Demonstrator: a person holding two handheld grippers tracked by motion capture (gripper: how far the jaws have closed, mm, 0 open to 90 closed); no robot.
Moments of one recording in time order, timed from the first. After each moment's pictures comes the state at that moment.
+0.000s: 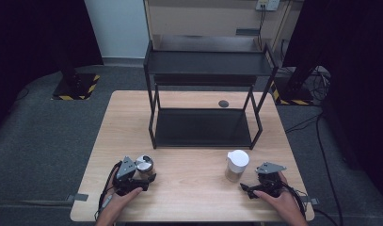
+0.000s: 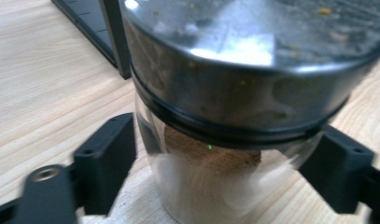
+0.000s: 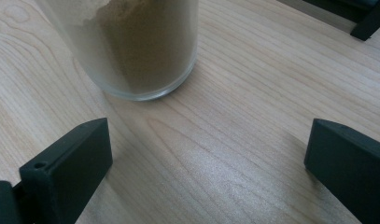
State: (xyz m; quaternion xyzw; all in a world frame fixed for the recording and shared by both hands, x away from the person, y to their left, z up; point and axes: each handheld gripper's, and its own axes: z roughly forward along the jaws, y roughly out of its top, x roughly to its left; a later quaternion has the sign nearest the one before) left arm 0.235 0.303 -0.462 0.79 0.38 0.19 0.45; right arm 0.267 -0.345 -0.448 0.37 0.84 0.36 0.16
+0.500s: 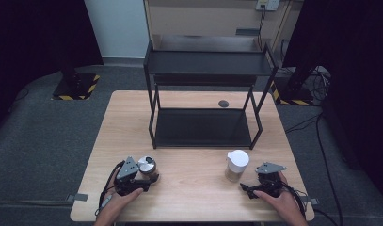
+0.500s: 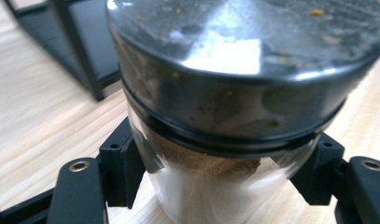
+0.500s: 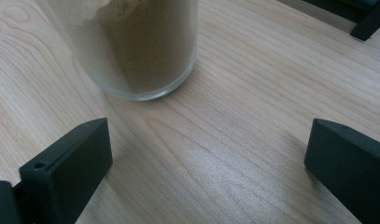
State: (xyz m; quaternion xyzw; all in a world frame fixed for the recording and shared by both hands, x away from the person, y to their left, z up) left arm 0.240 0.306 -0.453 0.80 0.32 0.17 0.48; right arm 0.267 -0.344 -0.448 0.37 0.84 0.36 0.16
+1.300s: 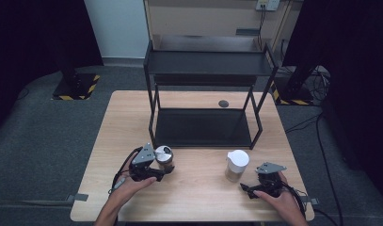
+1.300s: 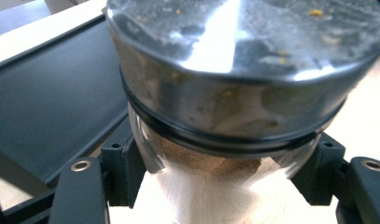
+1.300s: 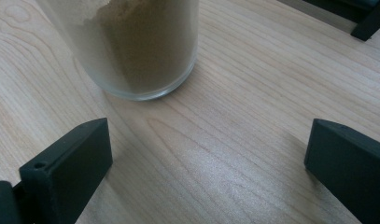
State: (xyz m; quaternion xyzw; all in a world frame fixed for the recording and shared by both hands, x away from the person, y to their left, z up) left arm 0.297 0.275 -0.420 0.83 0.23 0.14 0.49; right arm 0.267 -0.345 -0.448 0.37 0.84 0.36 0.16
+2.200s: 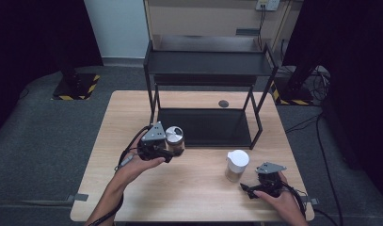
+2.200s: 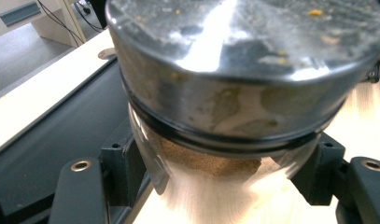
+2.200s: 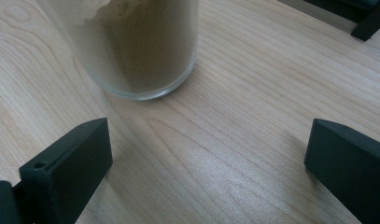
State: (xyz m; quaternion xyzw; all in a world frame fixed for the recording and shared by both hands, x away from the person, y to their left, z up) left arm 0.339 0.251 -0.355 0.84 0.19 0.14 0.49; right arm 0.267 -0.345 -0.448 0.37 0.84 0.36 0.16
